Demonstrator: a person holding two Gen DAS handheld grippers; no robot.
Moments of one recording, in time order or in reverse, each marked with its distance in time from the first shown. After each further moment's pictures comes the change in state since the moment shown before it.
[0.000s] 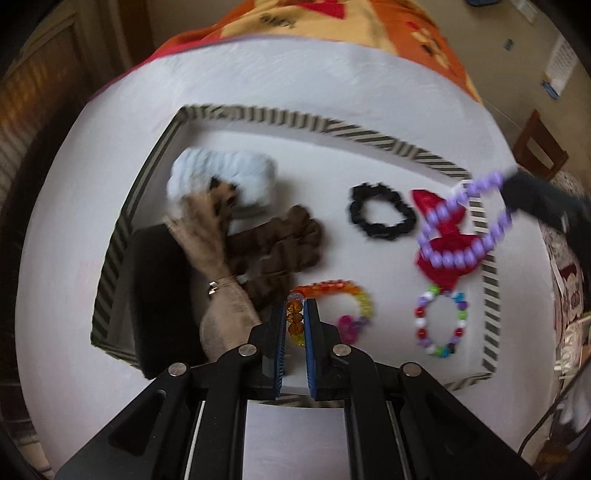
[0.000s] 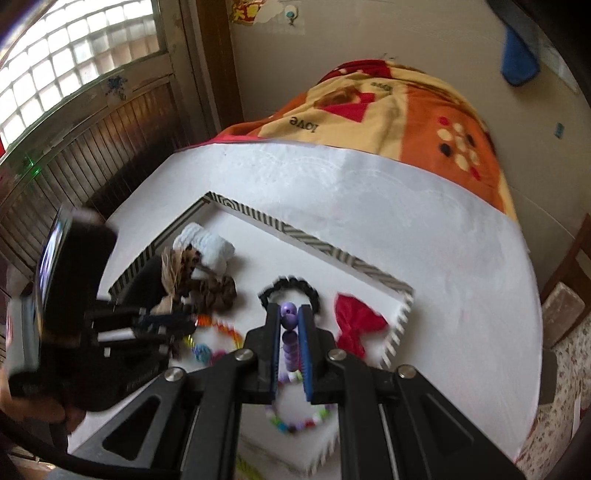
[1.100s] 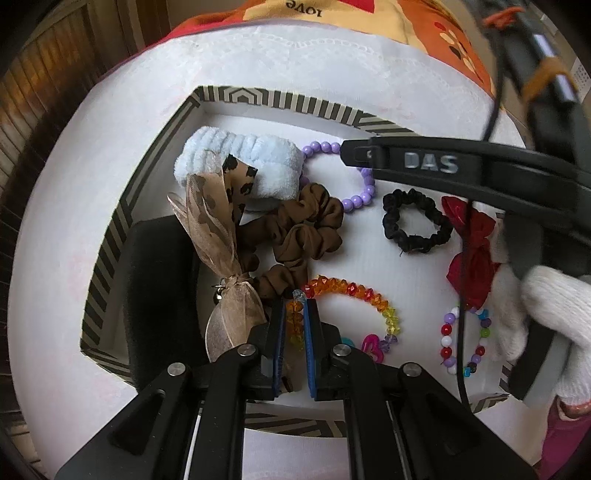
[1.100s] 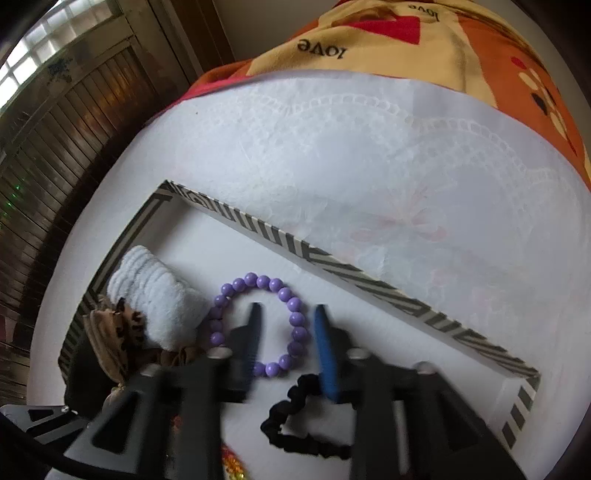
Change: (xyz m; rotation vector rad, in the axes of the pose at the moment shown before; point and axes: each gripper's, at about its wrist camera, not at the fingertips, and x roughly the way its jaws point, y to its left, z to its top) left arm 0.020 0.006 0.003 -0.043 0.006 0.027; right arm 0.150 -0.004 0.039 0.086 0.139 0.105
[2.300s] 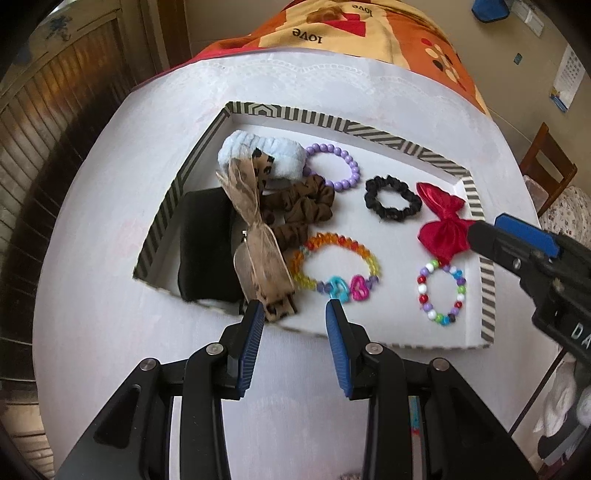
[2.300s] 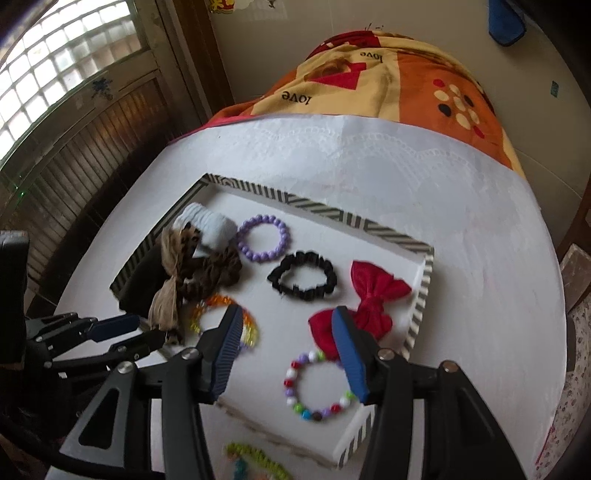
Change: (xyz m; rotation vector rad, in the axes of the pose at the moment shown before) left arm -0.068 -0.009 -0.045 -0.003 -0.051 0.031; right arm -0.135 0.018 -0.102 0.029 -0.100 -0.088
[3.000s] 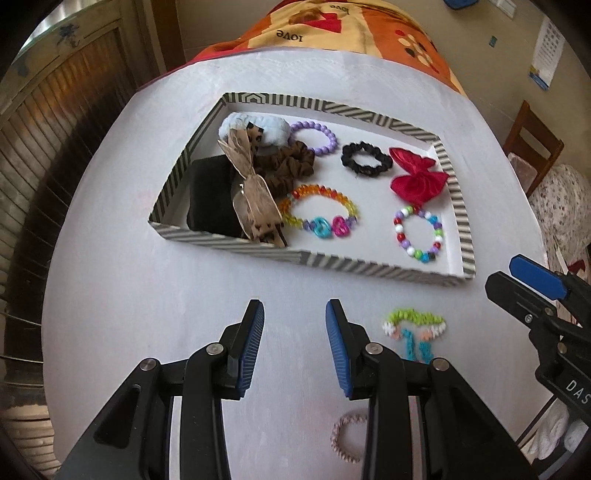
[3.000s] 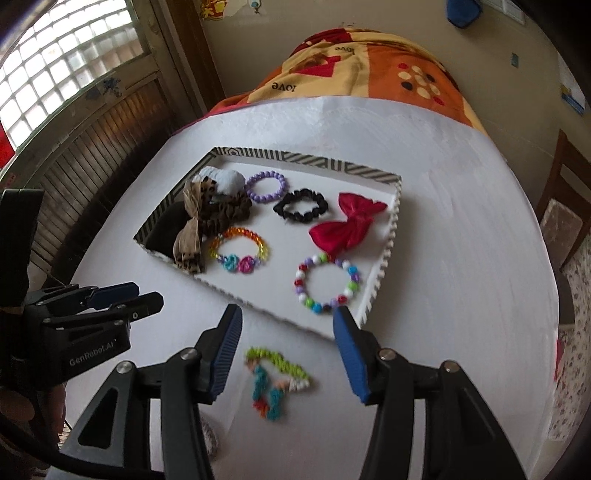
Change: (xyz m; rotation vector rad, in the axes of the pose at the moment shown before) left arm -0.033 -0.010 -0.054 0.060 -0.008 0.002; right arm -0.061 0.010 -0.090 0.084 -0.005 -0.028
